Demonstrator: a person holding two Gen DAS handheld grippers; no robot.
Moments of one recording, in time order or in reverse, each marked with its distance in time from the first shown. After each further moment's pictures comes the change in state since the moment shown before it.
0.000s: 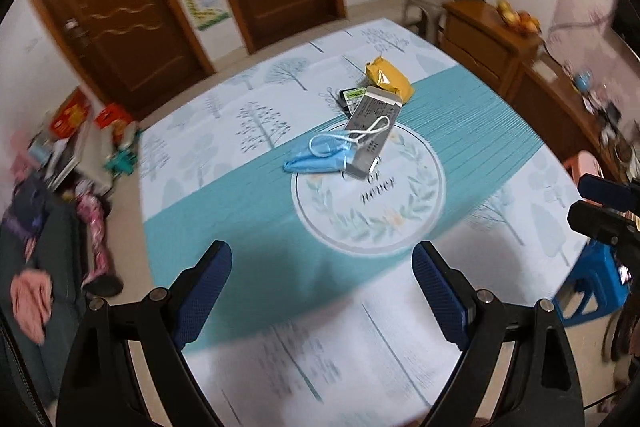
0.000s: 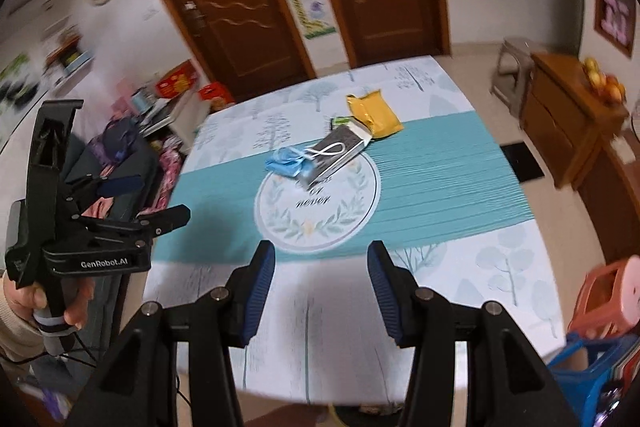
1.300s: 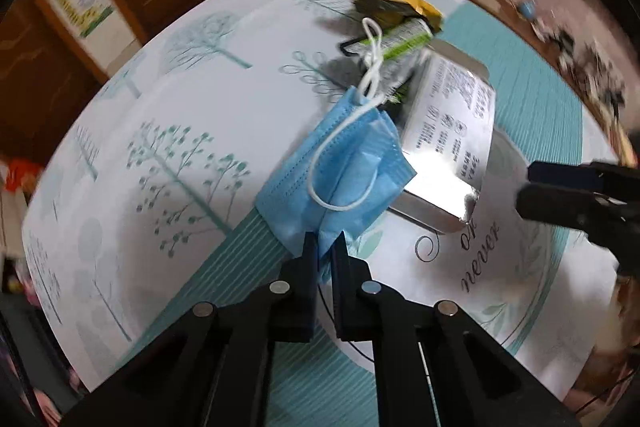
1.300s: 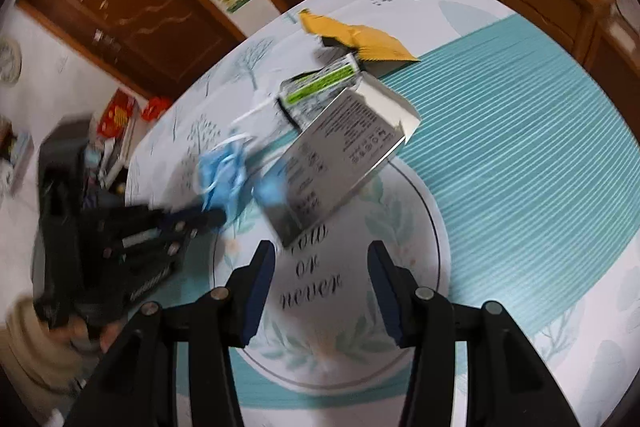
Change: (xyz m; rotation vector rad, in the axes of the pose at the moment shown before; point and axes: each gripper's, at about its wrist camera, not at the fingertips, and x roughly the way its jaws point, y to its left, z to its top) left arm 0.223 0.052 0.086 0.226 0.143 -0.278; right arm 0.199 -0.019 0.057 0.374 0.139 -0.024
